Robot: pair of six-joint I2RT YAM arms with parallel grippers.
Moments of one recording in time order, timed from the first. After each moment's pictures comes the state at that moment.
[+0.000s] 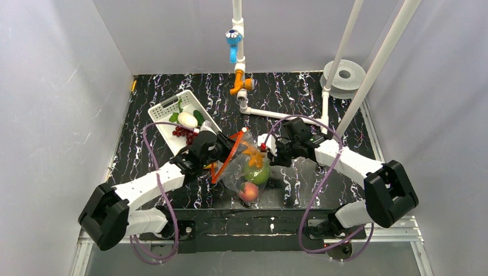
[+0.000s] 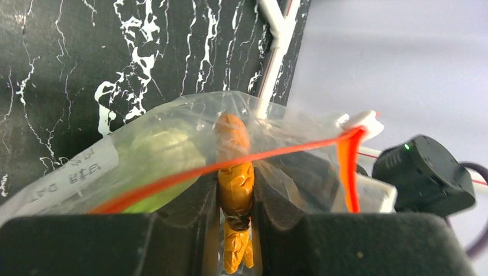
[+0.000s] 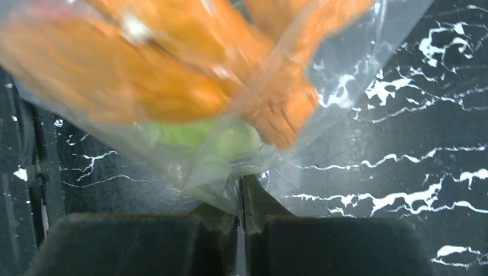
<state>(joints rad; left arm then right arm) -0.73 1.22 0.64 0.09 0.02 -1.37 0.60 1.40 0.85 -0.46 -0.60 -0.80</state>
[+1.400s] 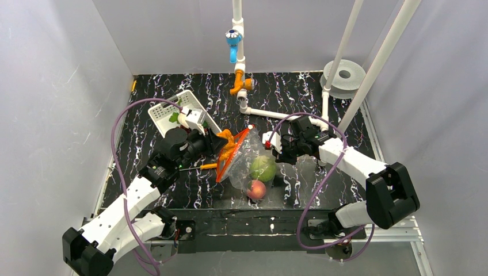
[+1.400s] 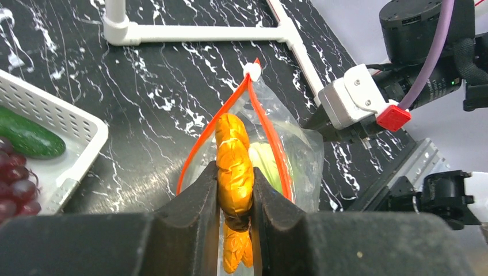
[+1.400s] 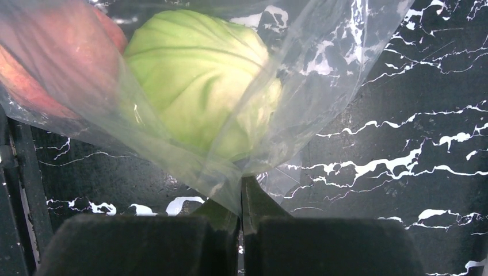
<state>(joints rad) -0.60 0.84 0.71 -0.14 0.14 -0.41 0.53 1.38 0.86 -0.51 -0.57 -0.85</state>
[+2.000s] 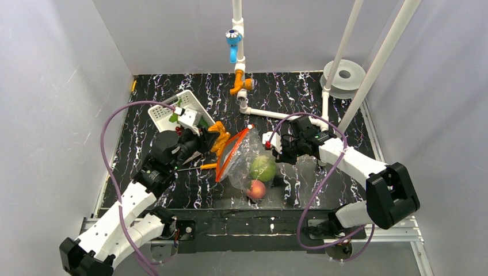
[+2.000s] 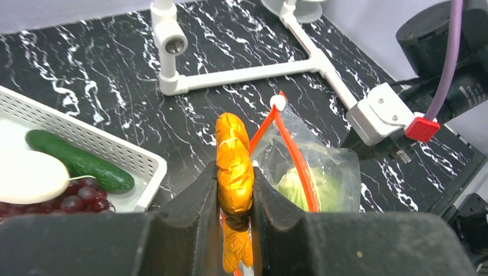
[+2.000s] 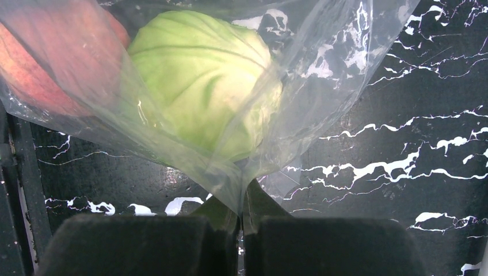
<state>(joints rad) -0.56 0.79 0.69 -0.06 0.09 -0.20 0.53 1.38 0.86 -0.51 -0.58 -0.86</state>
